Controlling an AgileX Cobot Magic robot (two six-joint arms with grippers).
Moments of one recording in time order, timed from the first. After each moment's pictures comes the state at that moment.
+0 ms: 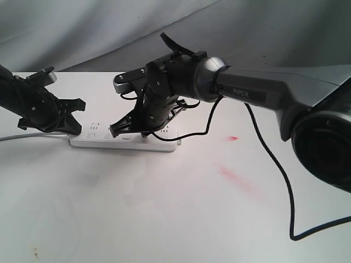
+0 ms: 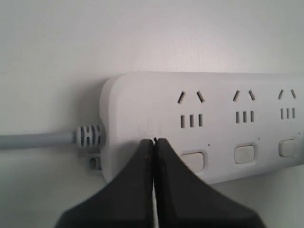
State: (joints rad) left arm 0.03 2.11 -1.34 -0.72 0.74 0.56; right arm 0.83 2.35 -1.89 -0.01 0.73 0.14
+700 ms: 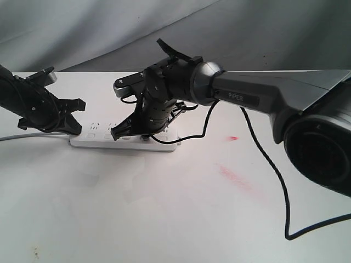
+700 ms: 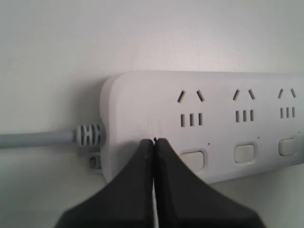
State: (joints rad) left arm 0.03 2.11 -1.34 -0.72 0.74 0.56; right arm 0.83 2.39 -1.90 -0.05 0.75 0.16
